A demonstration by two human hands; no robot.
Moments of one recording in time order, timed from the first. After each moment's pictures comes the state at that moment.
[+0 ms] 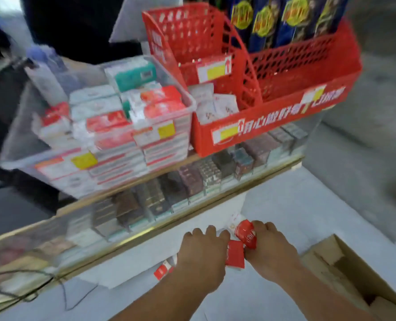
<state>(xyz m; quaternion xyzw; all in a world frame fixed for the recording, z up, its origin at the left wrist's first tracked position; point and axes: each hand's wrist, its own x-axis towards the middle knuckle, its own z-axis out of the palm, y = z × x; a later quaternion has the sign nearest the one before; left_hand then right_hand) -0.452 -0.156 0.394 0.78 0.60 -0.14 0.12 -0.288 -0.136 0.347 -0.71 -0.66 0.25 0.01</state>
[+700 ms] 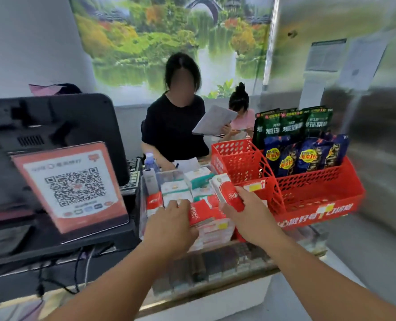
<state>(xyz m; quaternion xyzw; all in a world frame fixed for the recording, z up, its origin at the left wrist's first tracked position) -0.594 -0.152 0.671 0.64 0.77 0.09 0.02 -0.406 -0.069 0.650 -0.51 -0.76 0.29 0.28</state>
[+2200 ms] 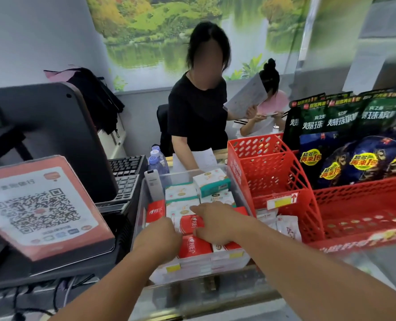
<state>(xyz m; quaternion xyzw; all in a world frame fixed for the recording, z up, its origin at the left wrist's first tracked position) -0.642 -0.063 0.632 0.46 0.86 0.09 0.18 -0.513 0.045 0.627 -0.34 -0.92 0.16 -0.07</state>
